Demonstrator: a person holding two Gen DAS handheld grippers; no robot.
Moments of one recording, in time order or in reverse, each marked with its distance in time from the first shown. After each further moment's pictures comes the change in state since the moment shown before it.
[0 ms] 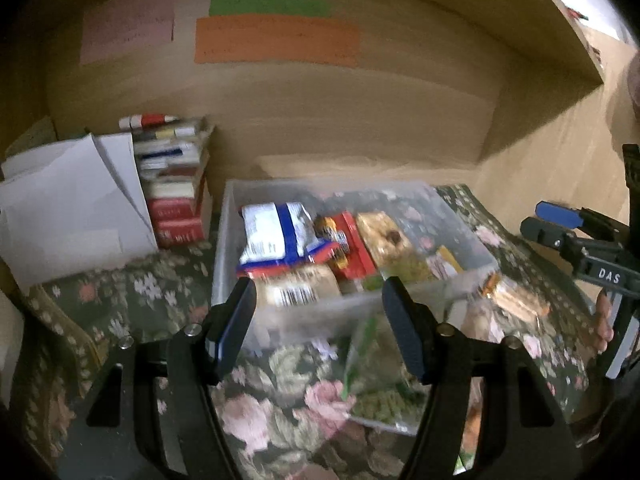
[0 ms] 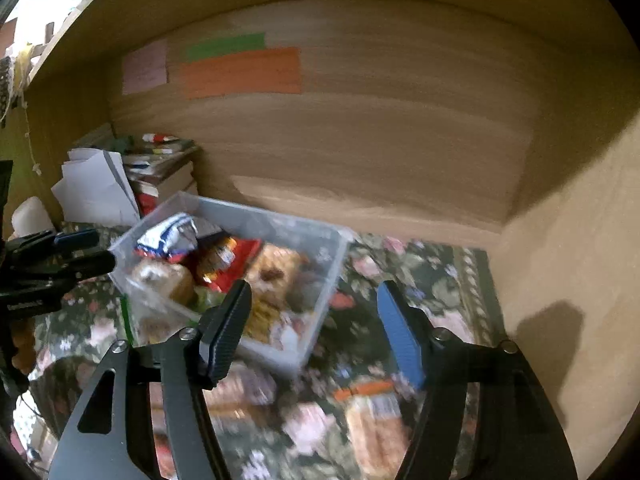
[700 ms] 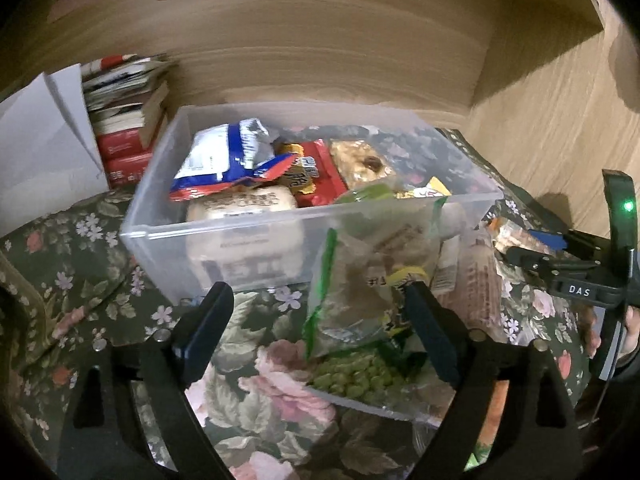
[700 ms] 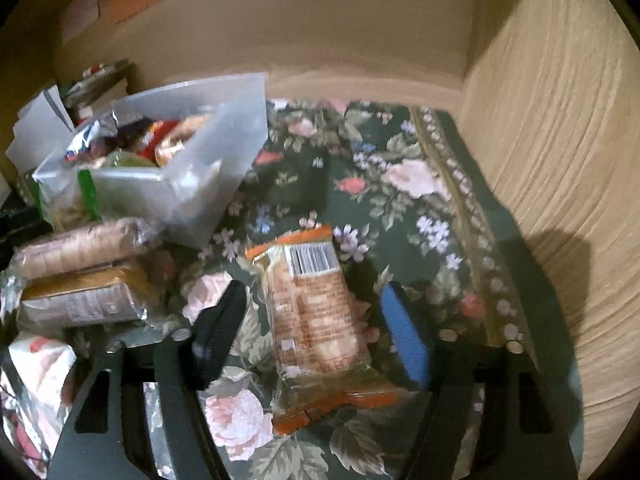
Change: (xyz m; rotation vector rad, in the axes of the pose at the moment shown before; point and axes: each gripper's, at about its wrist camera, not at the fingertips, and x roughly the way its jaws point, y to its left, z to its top) left arm 0.048 -0.025 -0.040 0.022 0.132 -0.034; right arm 0.041 -0.044 -0.088 0.105 0.250 -0.036
